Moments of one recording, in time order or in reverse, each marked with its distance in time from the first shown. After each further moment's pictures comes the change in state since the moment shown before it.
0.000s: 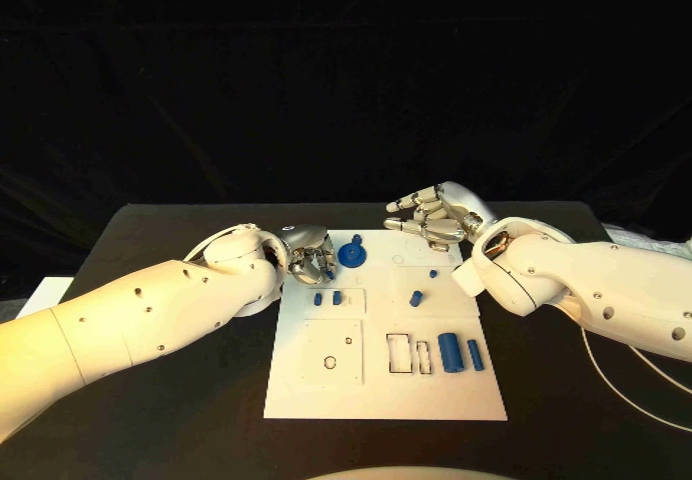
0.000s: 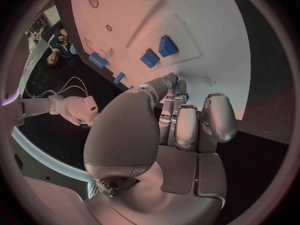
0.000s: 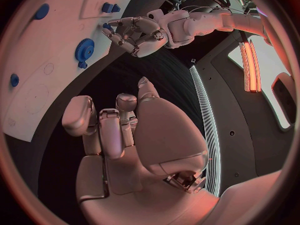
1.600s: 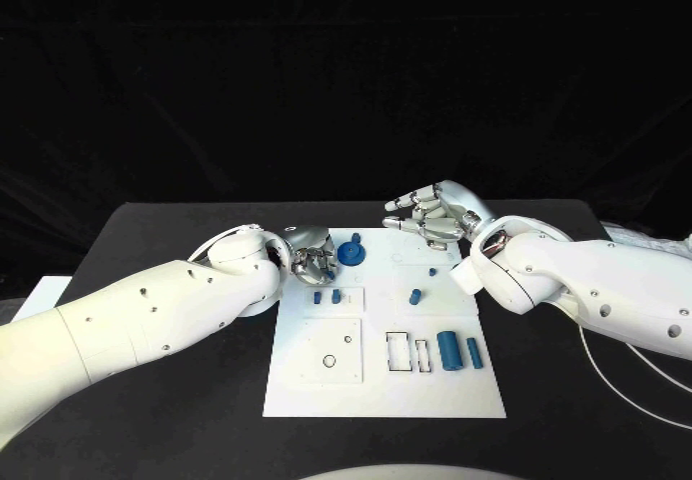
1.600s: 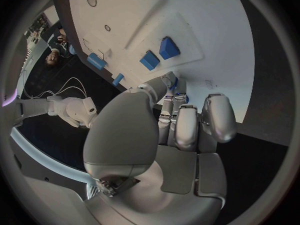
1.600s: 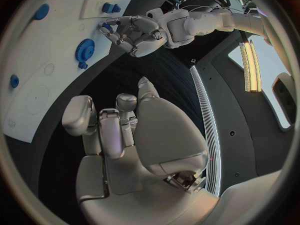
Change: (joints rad) left arm -0.005 0.017 -0.003 -0.011 -0.003 0.001 -0.016; left_hand -0.019 -0.002 -0.013 -0.012 -0.001 0.023 -0.009 -0.004 0.006 0.025 -0.011 -0.006 0.011 0.000 0.000 0.000 -0.007 0.000 0.000 0.000 0.000 0.008; right arm -0.002 0.004 0.000 -0.005 0.000 0.001 0.000; right_hand 0.000 0.000 0.000 0.000 0.000 0.000 0.000 0.000 0.000 0.000 0.000 0.000 -0.003 0.000 0.000 0.000 0.001 0.000 0.000 0.000 -0.004 -0.002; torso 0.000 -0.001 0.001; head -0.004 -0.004
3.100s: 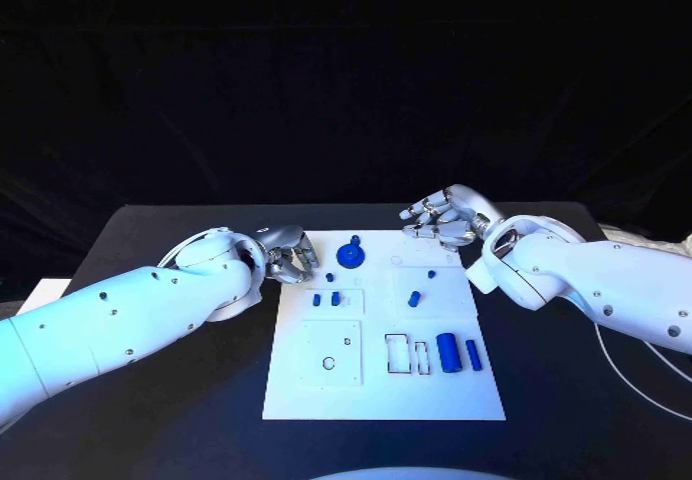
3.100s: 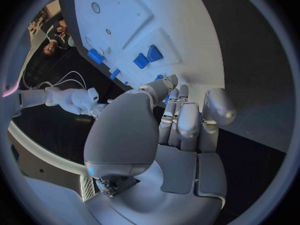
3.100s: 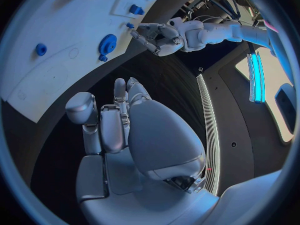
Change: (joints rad) left arm 0.004 -0.105 0.005 0.051 0.108 -0.037 0.005; left_hand -0.028 -0.021 0.047 -0.016 0.005 -0.138 0.048 -0.065 -0.055 -0.165 0.061 -0.044 -0.028 -0.035 0.038 -0.056 -0.149 0.010 -0.061 0.039 -0.149 -0.103; right arm -0.001 -0.020 0.000 -0.074 -0.125 0.055 -0.034; right_hand 0.160 0.011 0.101 -0.049 -0.029 0.094 -0.014 0.016 0.002 -0.151 -0.009 -0.594 -0.527 0.000 -0.018 -0.105 -0.105 0.016 -0.049 -0.009 -0.067 -0.089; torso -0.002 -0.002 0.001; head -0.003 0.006
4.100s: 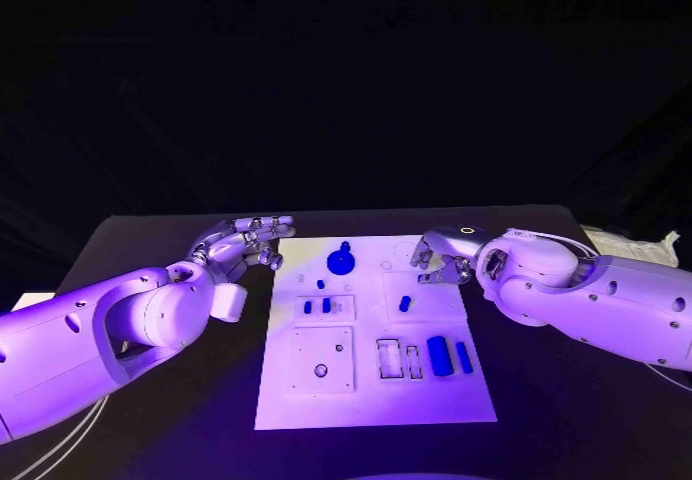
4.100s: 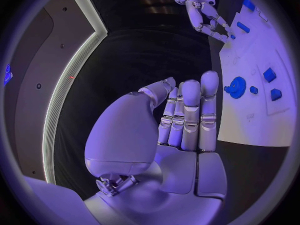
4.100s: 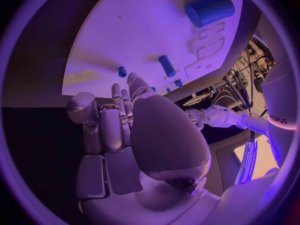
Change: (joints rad) left arm -0.007 -0.208 -0.026 0.220 1.463 -0.126 0.454; left_hand -0.036 0.027 -0.082 0.034 0.000 0.033 -0.002 0.032 0.000 0.049 -0.013 0.094 0.016 -0.184 -0.009 -0.227 -0.394 0.052 -0.179 0.000 -0.332 -0.222; right arm -0.041 -0.037 0.000 0.043 -0.797 0.266 -0.239; right_hand -0.014 -0.084 0.114 0.025 -0.053 0.050 0.006 -0.014 -0.006 -0.016 0.034 -0.286 -0.341 0.002 0.024 0.000 0.003 0.000 0.004 0.015 -0.004 -0.003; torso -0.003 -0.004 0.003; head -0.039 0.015
